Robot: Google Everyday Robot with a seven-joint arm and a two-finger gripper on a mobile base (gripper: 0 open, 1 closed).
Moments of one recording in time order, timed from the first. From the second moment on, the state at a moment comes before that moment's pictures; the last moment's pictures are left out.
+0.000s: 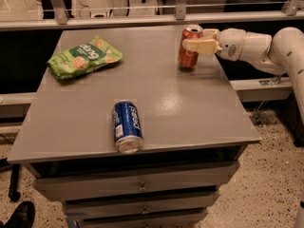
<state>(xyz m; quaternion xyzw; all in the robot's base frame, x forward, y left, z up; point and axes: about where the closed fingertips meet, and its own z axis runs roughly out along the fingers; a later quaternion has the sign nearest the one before) 0.732 -0.142 0.915 -0.37 0.61 0.39 0.58</state>
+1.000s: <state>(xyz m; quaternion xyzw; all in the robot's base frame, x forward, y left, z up) 0.722 -0.128 0.902 -0.39 0.61 0.41 0.56</state>
